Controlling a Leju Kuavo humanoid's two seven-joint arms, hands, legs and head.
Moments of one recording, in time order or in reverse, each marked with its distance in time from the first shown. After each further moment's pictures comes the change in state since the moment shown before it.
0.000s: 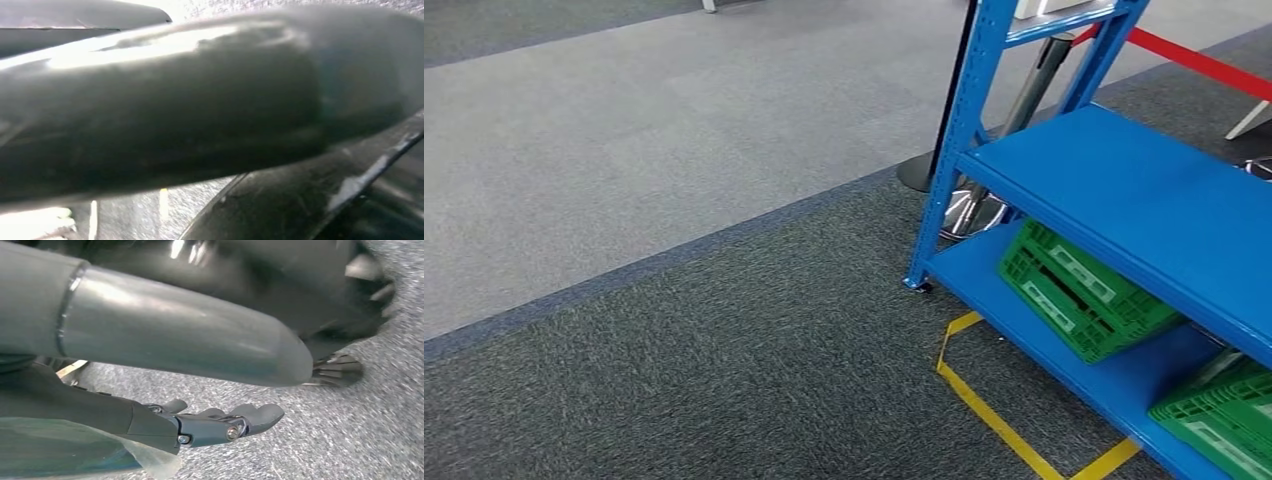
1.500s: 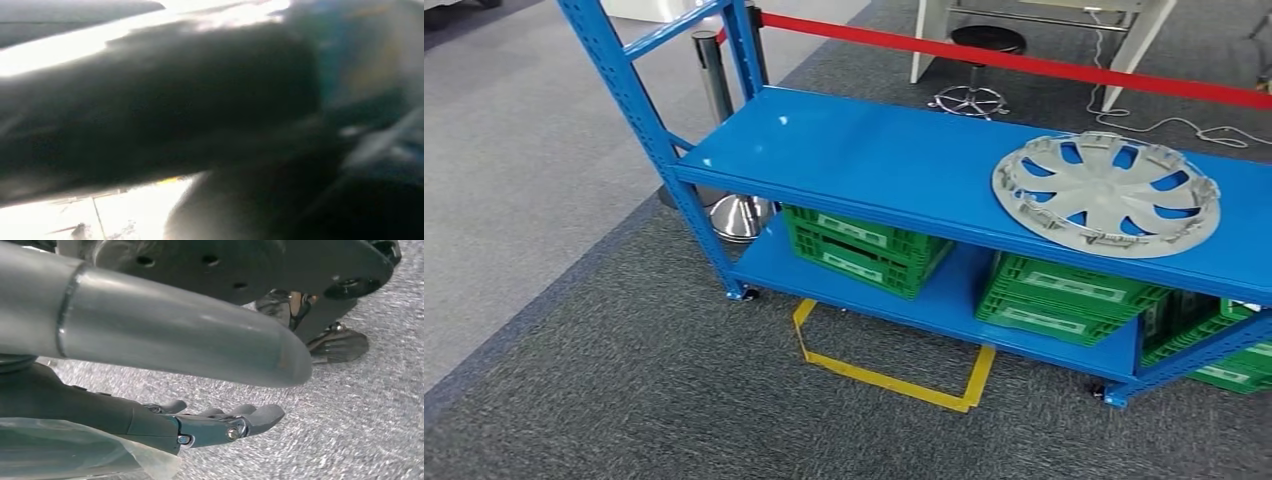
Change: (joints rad) left arm -0.008 -0.006 -0.002 -0.001 -0.013 -0.025 0.018; right arm 0.006 -0.001 -0.004 0.000 0.024 0.001 0.018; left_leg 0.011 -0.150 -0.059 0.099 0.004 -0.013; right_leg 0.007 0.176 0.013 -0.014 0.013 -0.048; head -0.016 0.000
